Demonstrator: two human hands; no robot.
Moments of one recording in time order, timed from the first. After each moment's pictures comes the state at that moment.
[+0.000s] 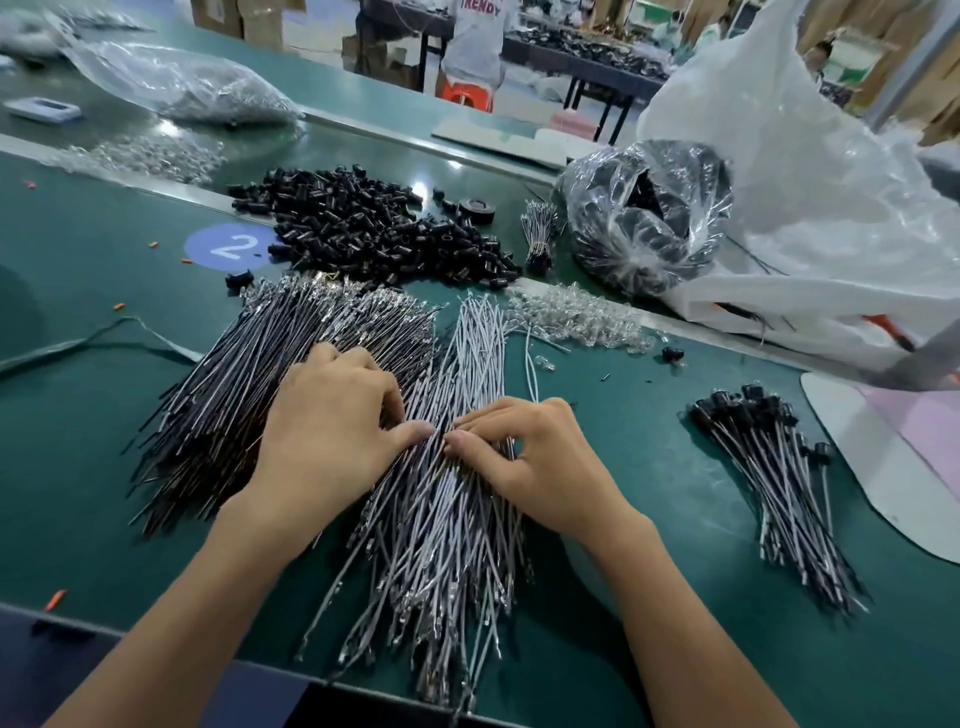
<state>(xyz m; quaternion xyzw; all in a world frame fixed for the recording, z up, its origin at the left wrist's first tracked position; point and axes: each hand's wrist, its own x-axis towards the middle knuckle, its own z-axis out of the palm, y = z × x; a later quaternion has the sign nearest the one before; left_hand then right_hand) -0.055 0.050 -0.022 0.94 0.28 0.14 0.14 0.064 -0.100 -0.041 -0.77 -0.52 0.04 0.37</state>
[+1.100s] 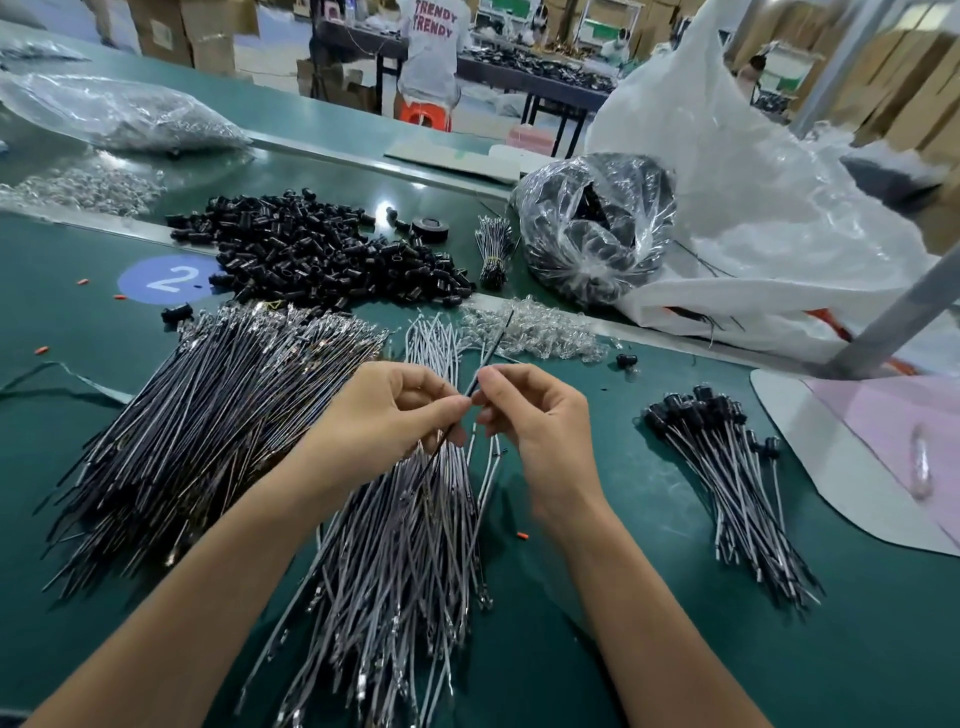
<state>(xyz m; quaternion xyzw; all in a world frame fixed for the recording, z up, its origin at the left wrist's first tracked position) -0.009 0.029 -0.011 0.74 0.14 0.11 0.64 0.077 -0.103 -0.027 -0.63 -0.22 0.14 0.73</state>
